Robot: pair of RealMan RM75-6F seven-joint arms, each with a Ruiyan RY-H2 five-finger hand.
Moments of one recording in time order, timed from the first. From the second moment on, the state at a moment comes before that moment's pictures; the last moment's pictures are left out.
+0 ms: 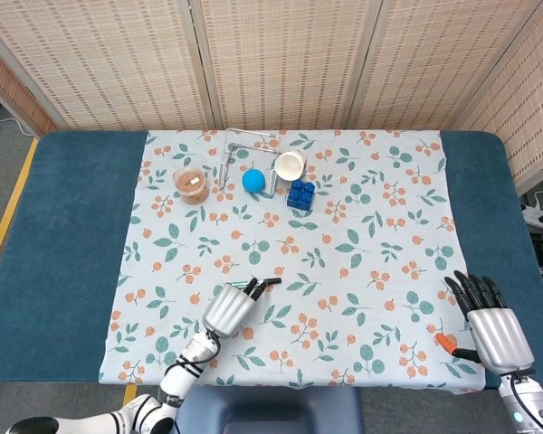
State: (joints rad) left arm -0.56 -2.05 -0.19 -1.10 1.59 1.09 0.73; right arm 0.08 -1.05 -0.02 -1.81 -1.50 1.36 -0.26
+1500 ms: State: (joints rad) left arm -0.63 -2.09 -0.13 -0.92 1.50 1.15 0.90; right arm 0.08 -1.03 -0.03 -1.82 -1.52 1.36 -0.22
